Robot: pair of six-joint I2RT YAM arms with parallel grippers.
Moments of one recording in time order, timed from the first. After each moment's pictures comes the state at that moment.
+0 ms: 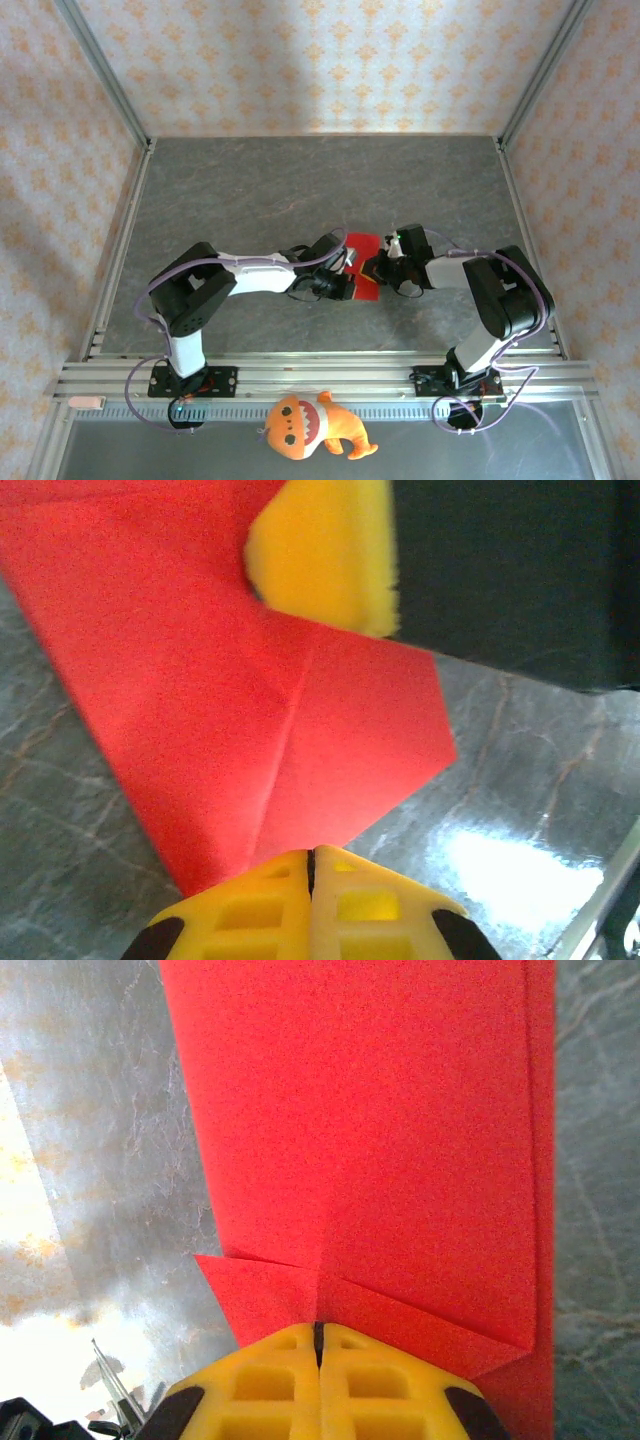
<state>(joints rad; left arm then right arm) -0.83 1.83 0.99 -0.12 0.34 -0.64 0.34 1.63 0.56 0.14 -0.61 0.85</state>
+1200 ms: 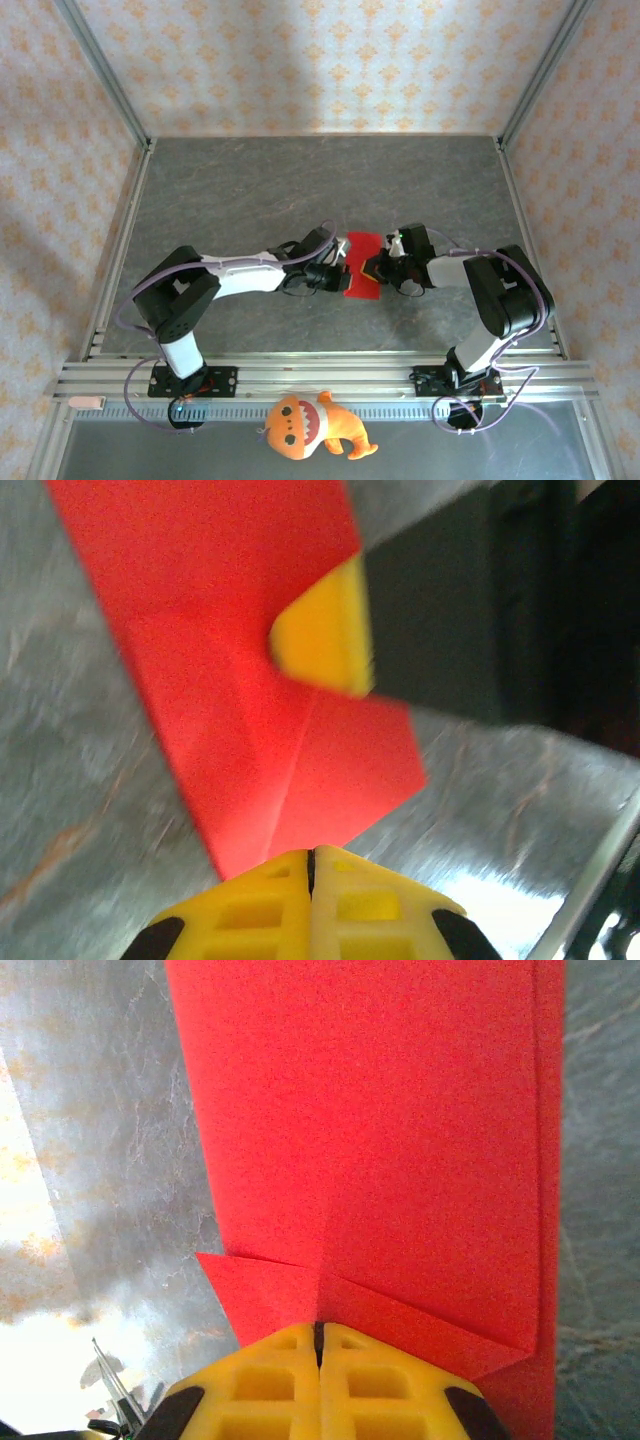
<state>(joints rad) -0.79 1.75 0.96 -0.07 0.32 -0.64 0.32 1.64 0.56 0.13 -0.62 0.82</state>
